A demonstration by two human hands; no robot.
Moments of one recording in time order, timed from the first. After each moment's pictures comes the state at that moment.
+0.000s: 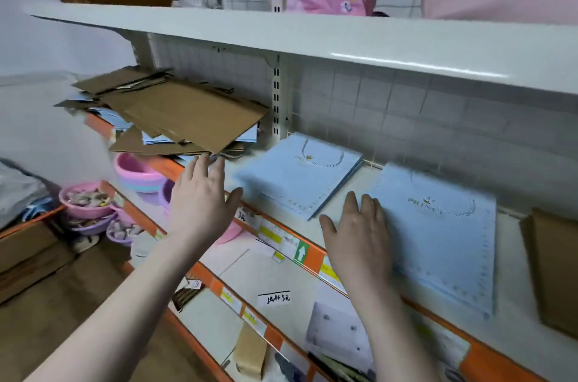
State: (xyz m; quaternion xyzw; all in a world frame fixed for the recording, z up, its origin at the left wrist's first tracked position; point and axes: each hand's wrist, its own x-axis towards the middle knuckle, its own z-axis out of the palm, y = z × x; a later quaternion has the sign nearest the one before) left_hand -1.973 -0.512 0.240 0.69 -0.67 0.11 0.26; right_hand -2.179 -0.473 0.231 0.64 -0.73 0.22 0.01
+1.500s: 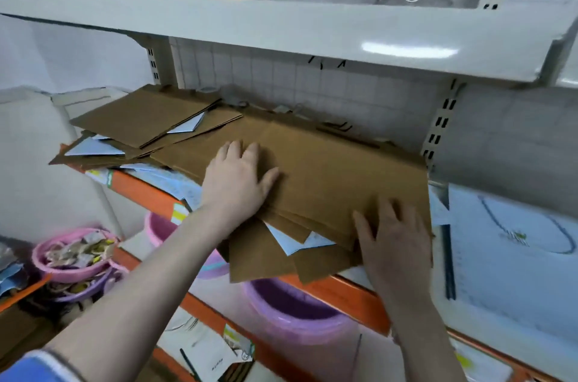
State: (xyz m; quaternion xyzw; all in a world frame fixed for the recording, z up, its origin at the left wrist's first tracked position) left_hand -1.671 -0.815 0.270 0.63 -0.75 0.03 0.22; right_hand -1.863 -0.728 0.224 0.54 -0.80 0.24 0.05
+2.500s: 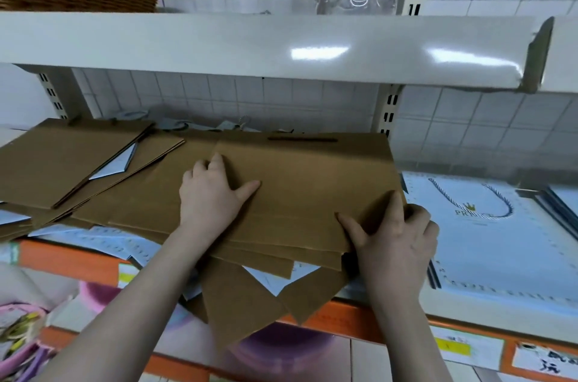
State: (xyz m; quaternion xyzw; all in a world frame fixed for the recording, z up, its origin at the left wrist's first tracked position) left_hand -1.690 -0.874 0.269 0.59 -0.76 -0.05 0.26; right_hand -1.860 -0.744 0.222 0.33 -0.86 0.35 0.17
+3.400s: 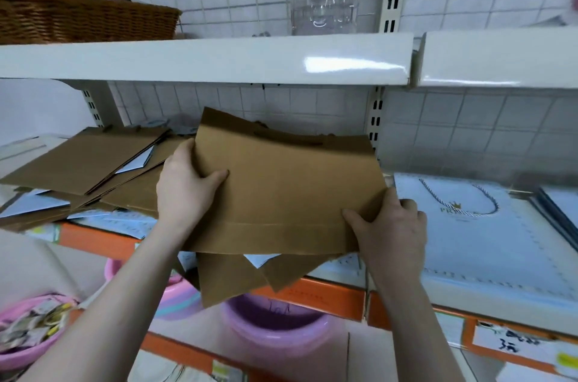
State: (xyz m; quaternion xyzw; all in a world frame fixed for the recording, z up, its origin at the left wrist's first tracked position) left_hand -1.674 -0.826 0.293 0.58 -0.68 -0.09 0.44; right_hand -1.885 -0.707 0.247 0.41 -0.84 0.36 0.05
